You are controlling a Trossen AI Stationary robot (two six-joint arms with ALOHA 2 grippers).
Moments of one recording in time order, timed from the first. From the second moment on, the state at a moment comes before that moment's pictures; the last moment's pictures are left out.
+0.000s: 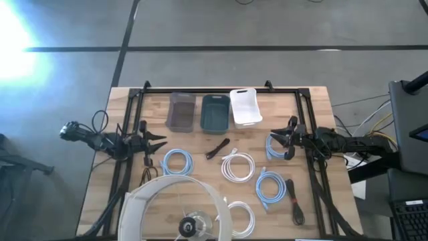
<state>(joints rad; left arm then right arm) -0.35 0.04 0.01 0.07 -0.54 0.17 0.02 0.04 0.01 0.05 0.26 0.16</state>
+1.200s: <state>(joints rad) -0.35 0.04 0.01 0.07 -0.54 0.17 0.02 0.05 0.01 0.05 0.26 0.16</state>
